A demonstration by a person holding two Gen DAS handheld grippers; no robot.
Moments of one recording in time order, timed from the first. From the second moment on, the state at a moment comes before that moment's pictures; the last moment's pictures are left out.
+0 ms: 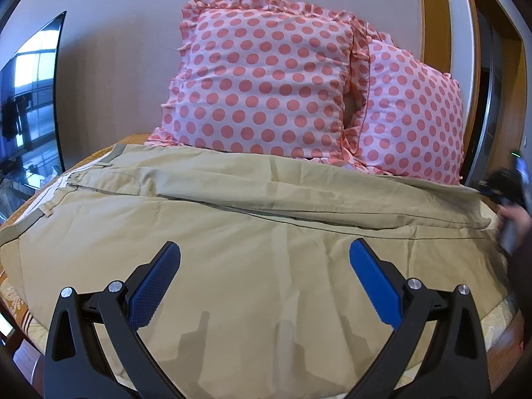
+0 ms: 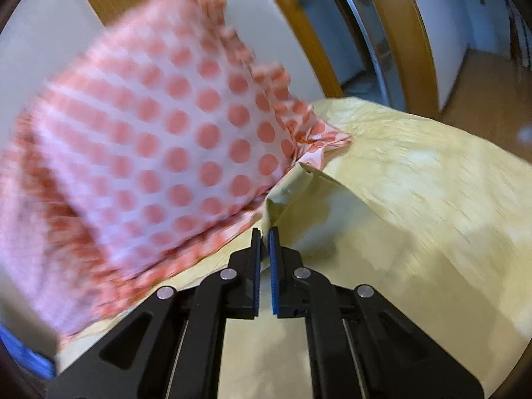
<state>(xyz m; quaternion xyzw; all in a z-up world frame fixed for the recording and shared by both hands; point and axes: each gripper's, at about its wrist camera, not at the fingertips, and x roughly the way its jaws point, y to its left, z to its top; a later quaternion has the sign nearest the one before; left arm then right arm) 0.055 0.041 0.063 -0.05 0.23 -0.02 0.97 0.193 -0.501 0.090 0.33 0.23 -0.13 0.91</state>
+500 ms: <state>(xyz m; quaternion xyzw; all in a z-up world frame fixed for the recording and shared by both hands) 0.067 0.090 0.088 -0.10 0.23 0.01 0.97 0.070 -0.506 0.026 0.52 0.24 -0.10 0.82</state>
